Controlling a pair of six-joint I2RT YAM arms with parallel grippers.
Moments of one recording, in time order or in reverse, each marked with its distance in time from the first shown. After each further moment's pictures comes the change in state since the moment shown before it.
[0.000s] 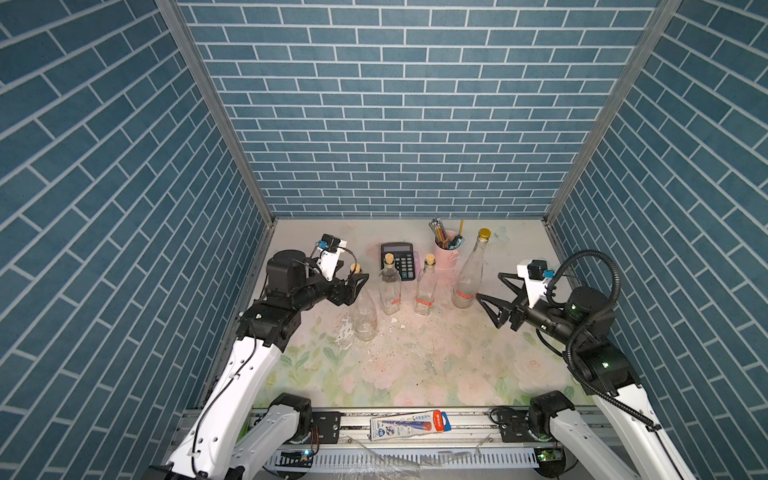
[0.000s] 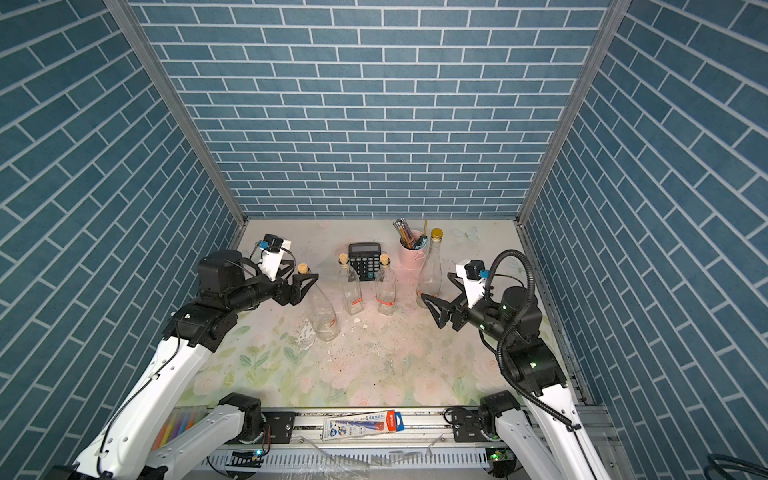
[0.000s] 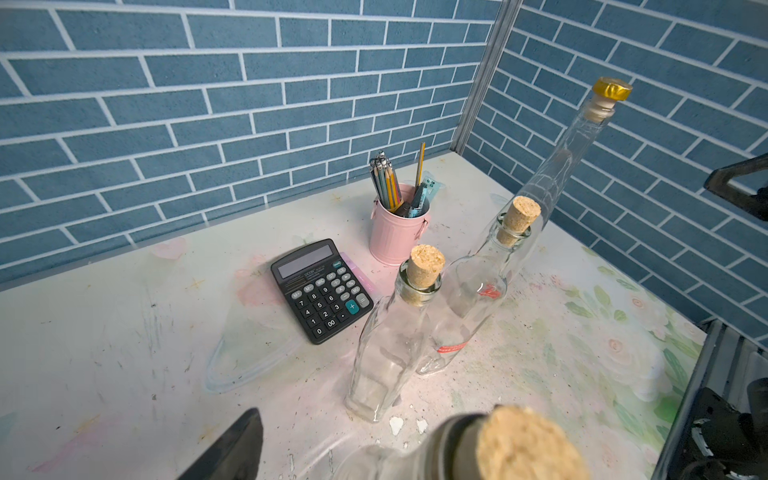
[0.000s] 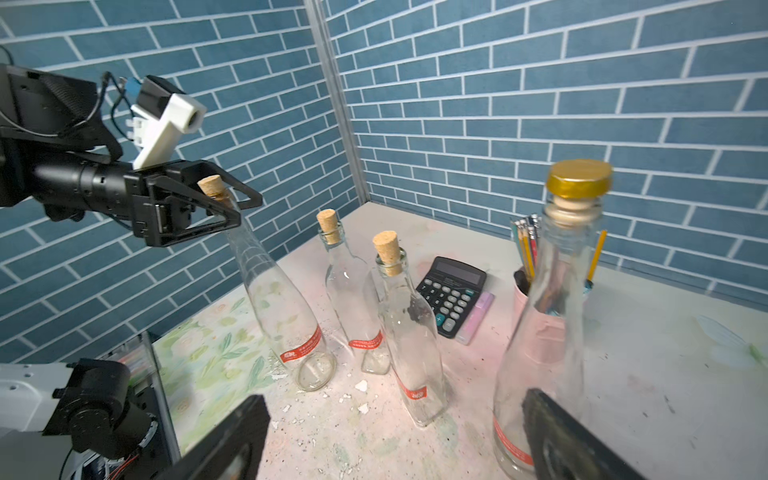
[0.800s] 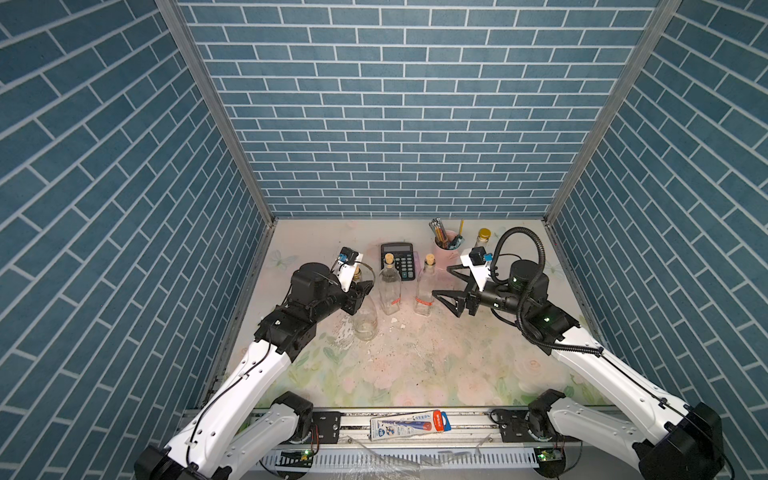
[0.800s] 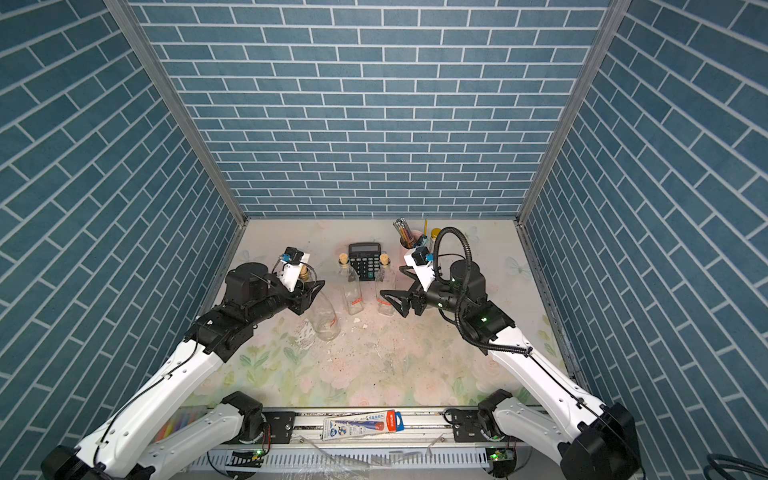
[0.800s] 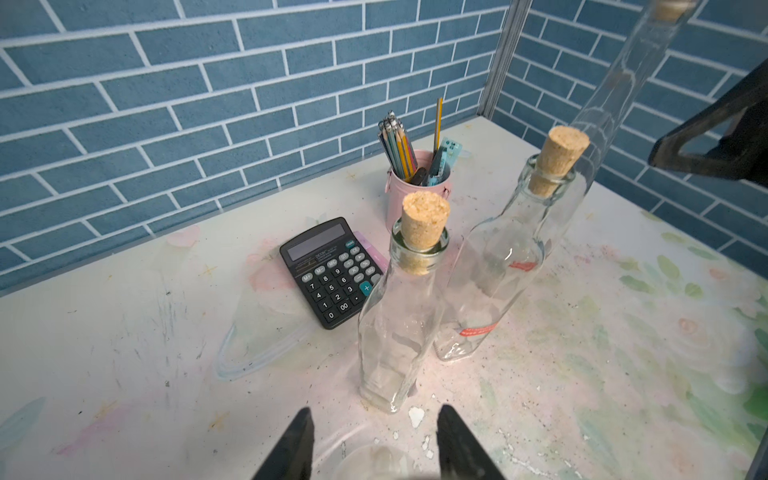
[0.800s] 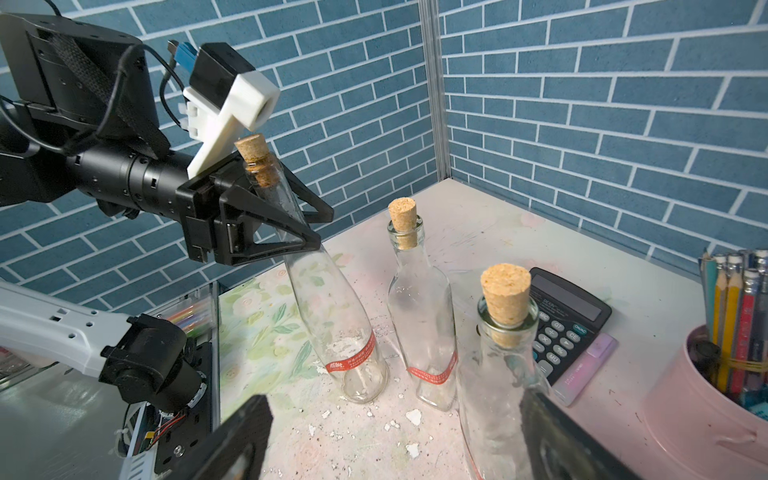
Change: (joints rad) left arm -0.185 -0.024 -0.123 0.096 -0.270 0.007; right arm 0.231 0.397 0.042 0.315 -0.048 -0.021
